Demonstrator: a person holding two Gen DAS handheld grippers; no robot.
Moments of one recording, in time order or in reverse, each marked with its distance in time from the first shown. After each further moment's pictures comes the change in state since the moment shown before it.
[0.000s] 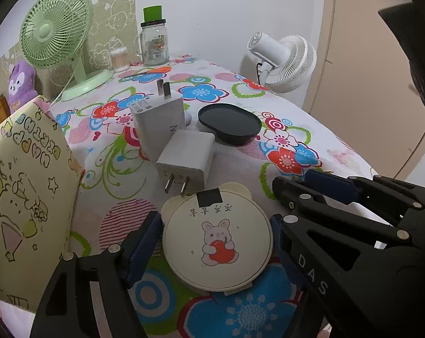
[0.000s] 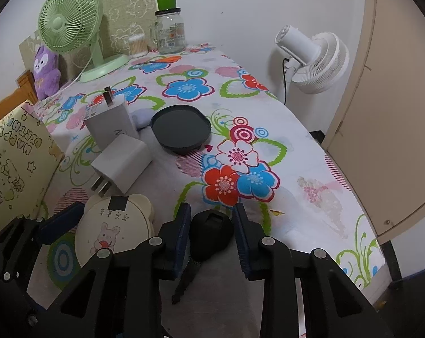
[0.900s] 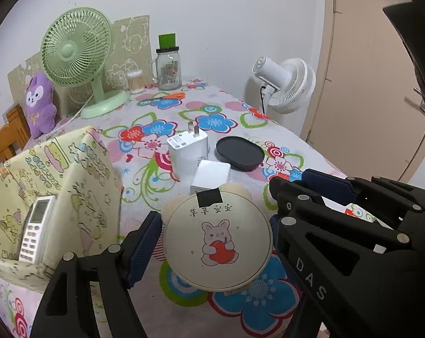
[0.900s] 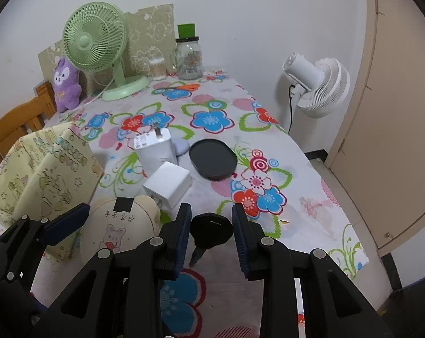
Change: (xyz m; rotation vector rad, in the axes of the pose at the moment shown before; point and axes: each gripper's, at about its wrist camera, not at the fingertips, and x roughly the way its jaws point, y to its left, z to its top) left arm -0.061 0.015 0.005 -0.004 -0.090 0.022; right arm -0.059 0.030 0.009 -0.026 -0.098 0.022
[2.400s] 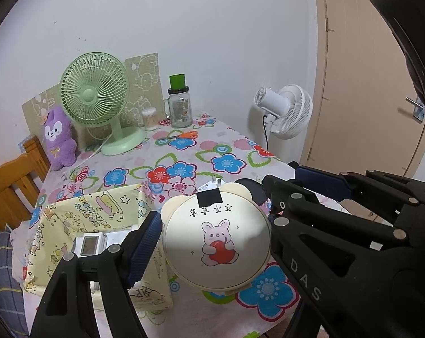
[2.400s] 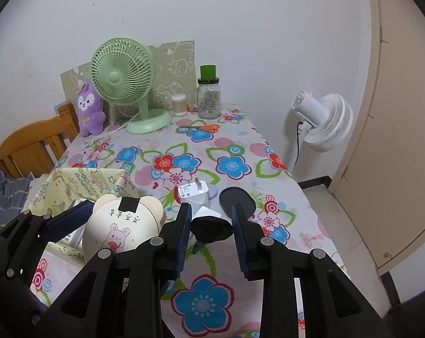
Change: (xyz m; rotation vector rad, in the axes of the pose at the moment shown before) left arm -0.073 0.020 0.035 0.049 -0.098 0.028; right arm -0.073 0.033 0.040 -0.036 -0.111 0.036
